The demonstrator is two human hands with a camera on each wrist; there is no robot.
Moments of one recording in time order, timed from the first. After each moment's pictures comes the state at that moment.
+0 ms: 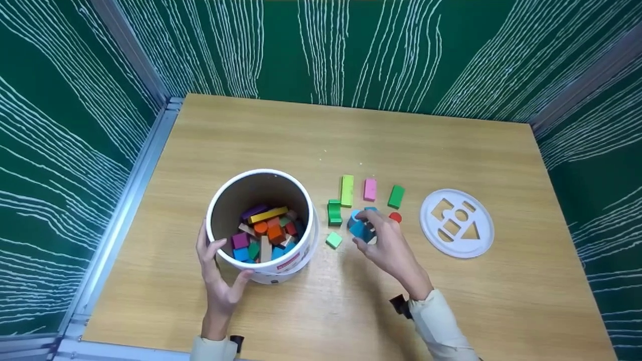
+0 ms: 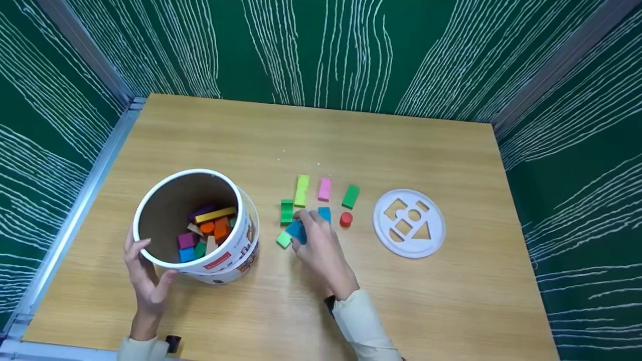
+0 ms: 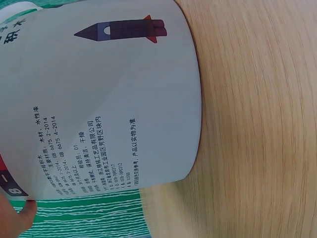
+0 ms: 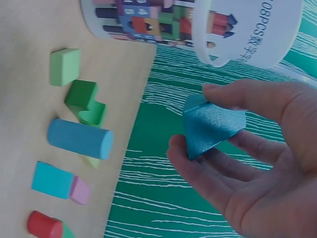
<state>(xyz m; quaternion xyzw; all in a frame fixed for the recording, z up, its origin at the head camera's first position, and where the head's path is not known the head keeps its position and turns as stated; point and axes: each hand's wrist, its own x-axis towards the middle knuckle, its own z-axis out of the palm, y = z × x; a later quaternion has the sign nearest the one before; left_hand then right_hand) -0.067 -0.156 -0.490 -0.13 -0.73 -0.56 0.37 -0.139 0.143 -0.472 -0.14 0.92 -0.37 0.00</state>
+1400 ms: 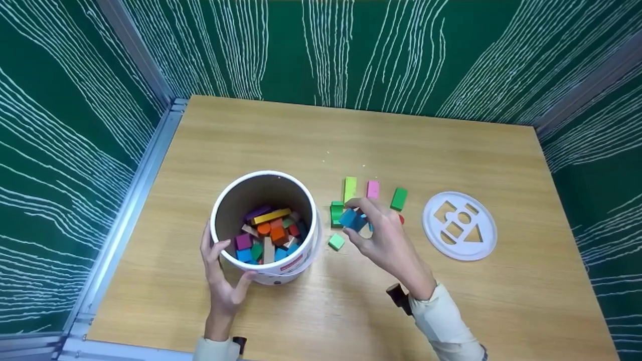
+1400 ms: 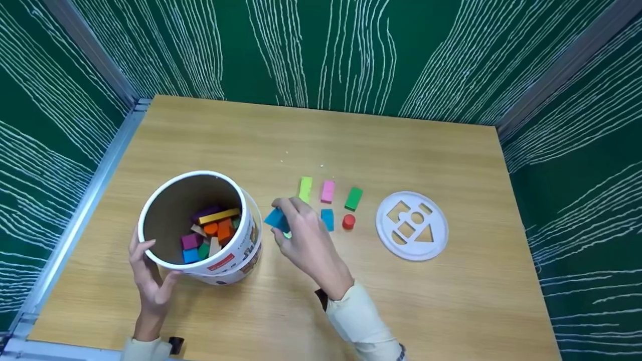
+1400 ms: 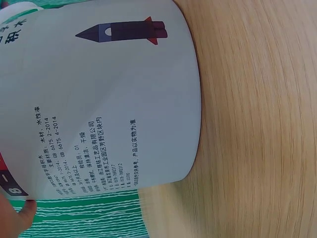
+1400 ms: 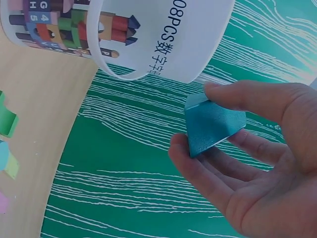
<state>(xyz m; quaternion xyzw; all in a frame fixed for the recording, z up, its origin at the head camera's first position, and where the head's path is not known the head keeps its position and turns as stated) -0.066 -0.156 -0.491 -0.12 -0.74 -0.55 0.36 -0.135 0.118 -0.411 -0.22 0.90 -0.36 -0.07</state>
